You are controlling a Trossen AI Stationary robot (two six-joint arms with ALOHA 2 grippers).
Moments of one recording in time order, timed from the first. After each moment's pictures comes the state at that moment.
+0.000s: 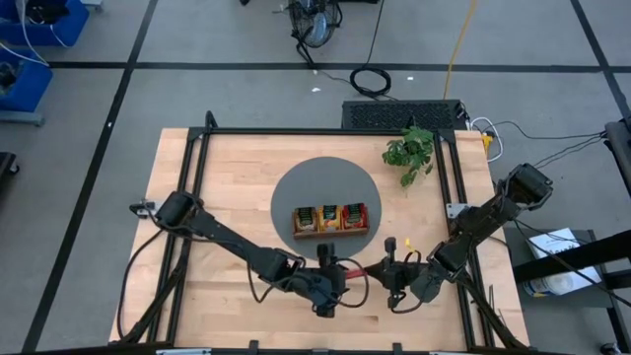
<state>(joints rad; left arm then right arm) -0.45 2.05 1.55 -0.18 -0.41 -0.15 0.77 1.47 0.56 0.36 0.78 0.00</state>
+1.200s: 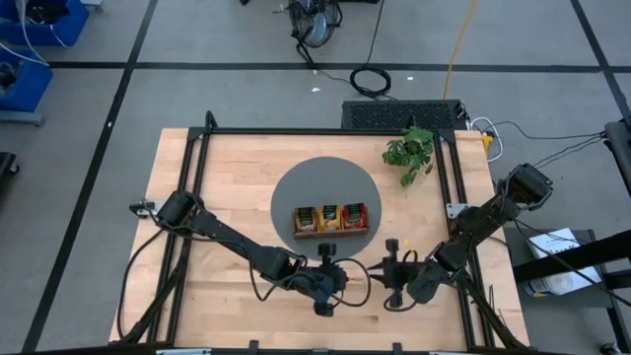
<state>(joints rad) -0.44 2.05 1.55 -0.19 -0.38 -0.12 0.77 1.47 0.56 0.19 0.69 0.31</state>
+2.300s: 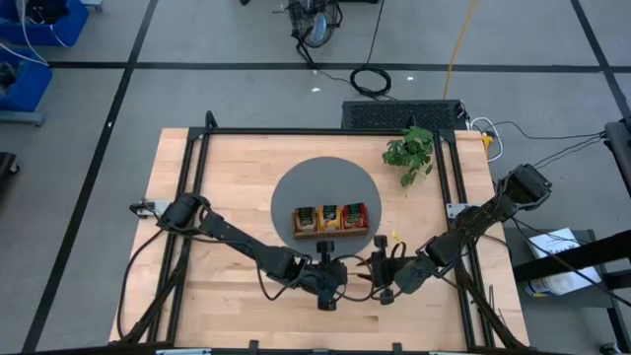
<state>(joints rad) -0.42 2.10 1.55 -0.23 -0.40 -0.19 0.65 1.48 0.63 0.19 0.54 0.22</state>
